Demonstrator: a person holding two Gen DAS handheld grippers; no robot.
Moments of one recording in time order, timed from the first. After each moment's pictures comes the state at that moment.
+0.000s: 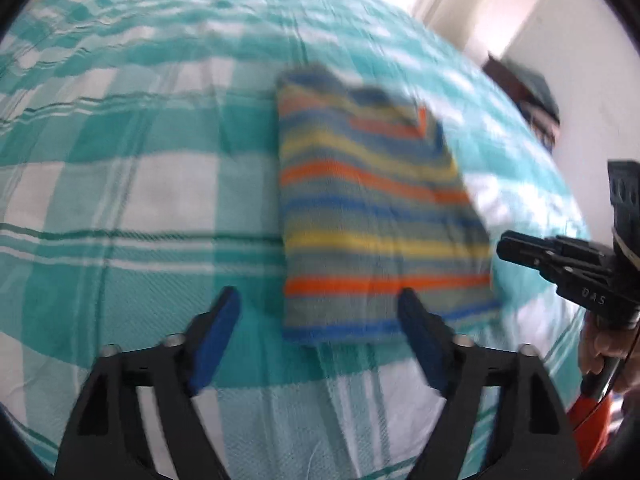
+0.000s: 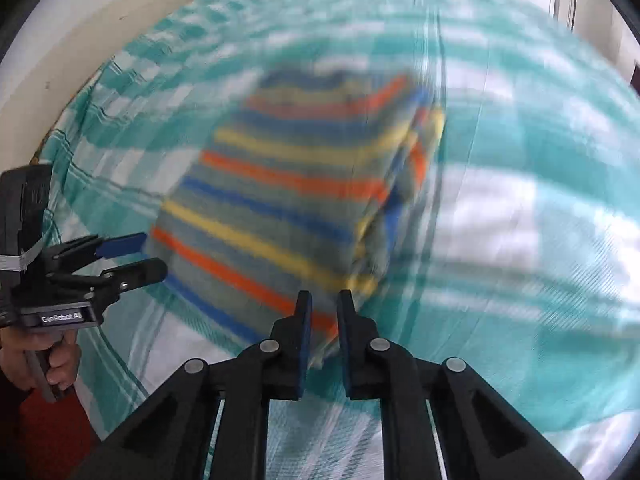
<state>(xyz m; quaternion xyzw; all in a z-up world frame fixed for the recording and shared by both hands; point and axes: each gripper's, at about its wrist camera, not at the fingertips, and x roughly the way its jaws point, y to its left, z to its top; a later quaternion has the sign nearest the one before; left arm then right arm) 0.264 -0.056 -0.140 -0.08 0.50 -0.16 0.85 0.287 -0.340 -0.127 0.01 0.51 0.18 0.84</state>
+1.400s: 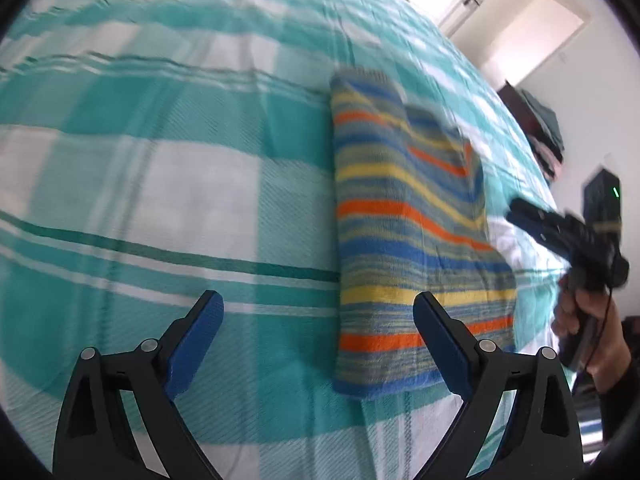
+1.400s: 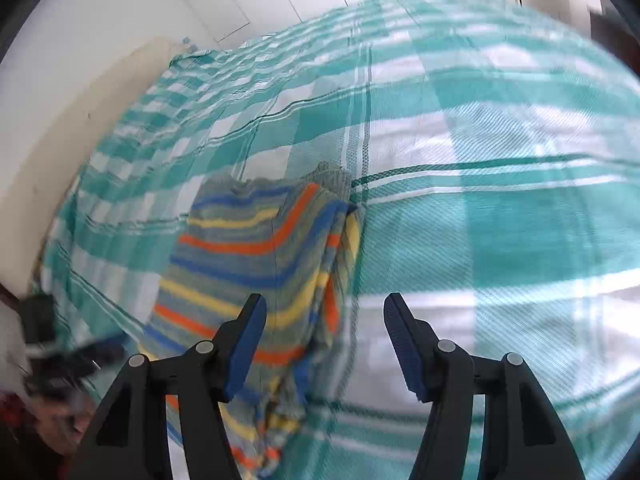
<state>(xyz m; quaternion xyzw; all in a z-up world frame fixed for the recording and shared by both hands) 0.309 -0.031 -0.183 -0.14 0.54 -0.16 0.81 0.391 -0.409 -0.169 0.18 0.51 0.16 0.83</state>
